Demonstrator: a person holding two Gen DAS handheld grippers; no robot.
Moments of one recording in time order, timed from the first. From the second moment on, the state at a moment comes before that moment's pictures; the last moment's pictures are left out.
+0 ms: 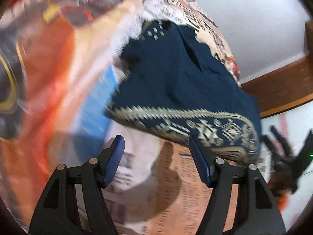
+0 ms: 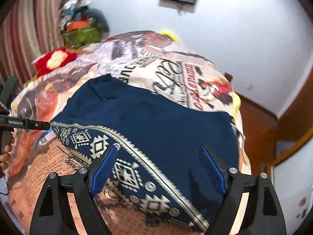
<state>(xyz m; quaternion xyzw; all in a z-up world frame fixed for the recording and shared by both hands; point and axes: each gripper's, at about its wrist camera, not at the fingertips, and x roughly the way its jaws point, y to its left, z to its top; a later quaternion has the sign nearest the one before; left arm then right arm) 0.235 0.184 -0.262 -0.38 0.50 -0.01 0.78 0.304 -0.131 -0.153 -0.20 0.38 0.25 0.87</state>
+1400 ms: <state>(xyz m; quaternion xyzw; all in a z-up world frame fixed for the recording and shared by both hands) 0.307 0.126 -0.173 -0.19 0.39 0.09 0.90 0.334 -0.120 -0.159 -0.14 0.45 0.31 0.83</state>
